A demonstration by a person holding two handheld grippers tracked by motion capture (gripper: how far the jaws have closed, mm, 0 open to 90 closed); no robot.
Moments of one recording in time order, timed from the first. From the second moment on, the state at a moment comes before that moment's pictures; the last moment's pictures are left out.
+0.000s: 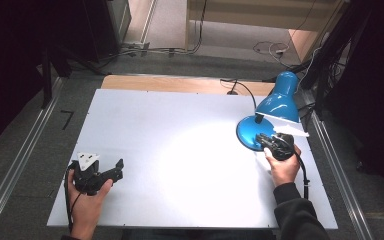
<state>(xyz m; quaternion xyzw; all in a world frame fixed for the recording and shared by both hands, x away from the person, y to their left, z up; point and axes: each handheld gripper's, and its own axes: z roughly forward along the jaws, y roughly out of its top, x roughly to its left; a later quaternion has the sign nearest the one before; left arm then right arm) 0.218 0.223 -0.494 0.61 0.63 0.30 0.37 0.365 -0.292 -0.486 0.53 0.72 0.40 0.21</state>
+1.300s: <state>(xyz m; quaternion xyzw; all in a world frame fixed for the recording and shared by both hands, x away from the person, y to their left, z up) 0.218 0.222 -0.494 0.61 0.64 0.30 0.36 0.326 -0.305 -0.472 0.51 0.75 0.38 0.20</state>
